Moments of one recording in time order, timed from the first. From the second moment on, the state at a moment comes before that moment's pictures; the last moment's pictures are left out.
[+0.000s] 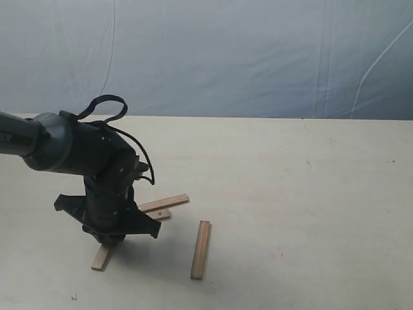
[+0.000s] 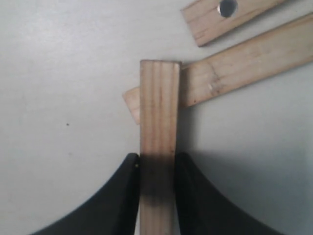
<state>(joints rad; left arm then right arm) -0.54 1.99 -1.14 0.31 0.77 -0.57 -0.02 0.00 0.00 0.02 0.37 0.13</state>
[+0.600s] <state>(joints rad) -0.48 1.98 -1.14 0.24 0.75 -0.40 -0.02 0.00 0.00 0.02 0.37 0.13</state>
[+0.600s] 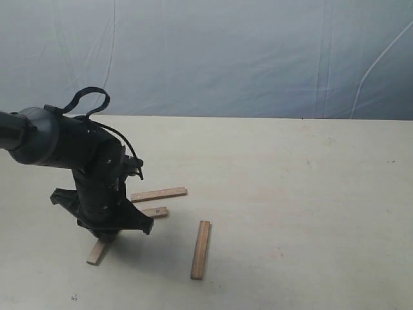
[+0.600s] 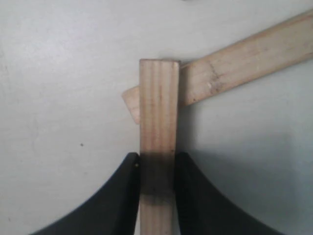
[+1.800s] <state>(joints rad) -0.28 0.86 -0.37 -0.11 0.01 -0.29 -0.02 0.00 0.00 0.50 -0.16 0.14</state>
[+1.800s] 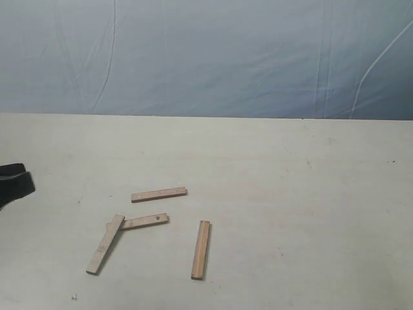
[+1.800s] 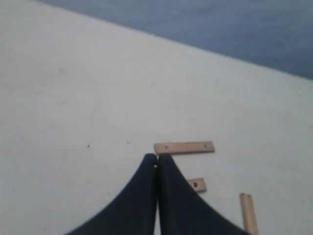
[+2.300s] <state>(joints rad) -0.28 0.20 0.00 -0.11 -0.22 -0.29 -0.02 0.58 -0.37 -0.04 -0.54 0.51</state>
